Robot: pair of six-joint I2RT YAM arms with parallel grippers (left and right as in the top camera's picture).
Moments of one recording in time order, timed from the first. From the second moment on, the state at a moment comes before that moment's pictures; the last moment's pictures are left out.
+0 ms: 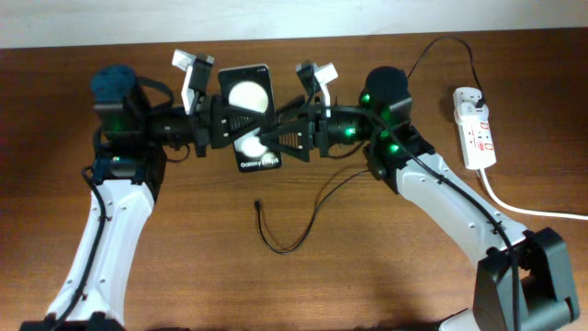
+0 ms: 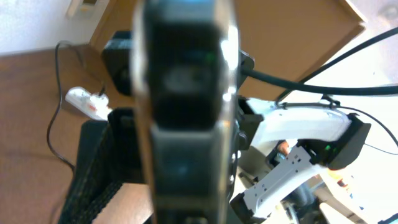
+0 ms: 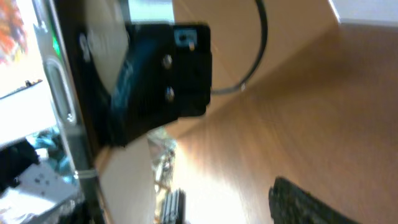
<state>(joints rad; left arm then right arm) -0.02 1.46 1.16 0.16 1.47 -0.49 0.39 1.67 1.17 0.41 -1.19 0.59</state>
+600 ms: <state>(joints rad) -0.02 1.64 1.15 -0.50 0.71 -0.29 0.33 1.67 1.17 -0.59 -0.86 0.20</state>
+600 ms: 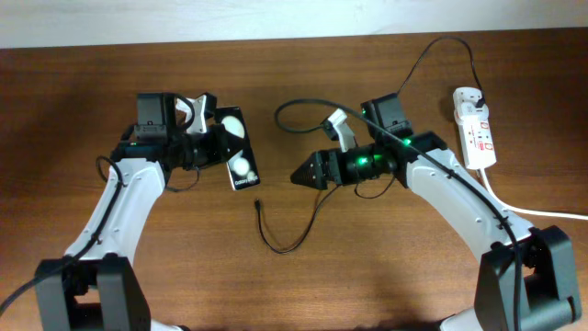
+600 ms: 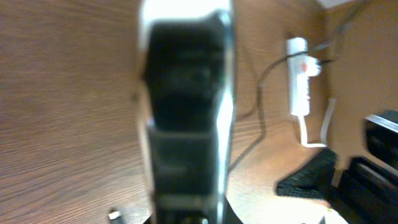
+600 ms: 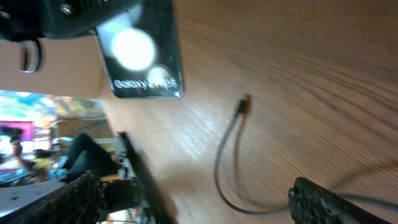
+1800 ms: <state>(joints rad) -0.02 1.71 1.11 -0.46 0.52 -0.30 0.81 1.78 1.17 -0.44 -0.06 0.50</state>
